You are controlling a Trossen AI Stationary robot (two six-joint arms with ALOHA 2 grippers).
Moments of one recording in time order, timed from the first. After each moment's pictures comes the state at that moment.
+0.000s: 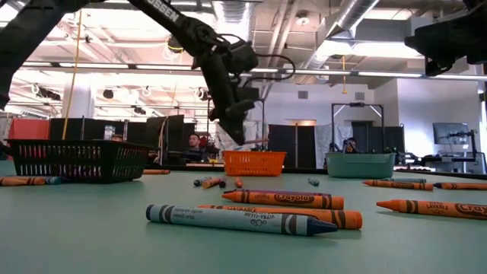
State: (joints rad) left arm 0.48 2.01 1.56 -0.53 -0.08 0.13; right arm 0.67 0.21 0.09 0.18 0.71 -0.05
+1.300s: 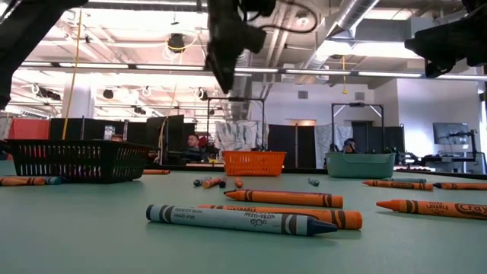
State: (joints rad) left arm 0.24 2.04 2.10 -1.39 -0.06 -0.02; right arm 0.67 0.22 0.09 0.16 0.71 -0.05
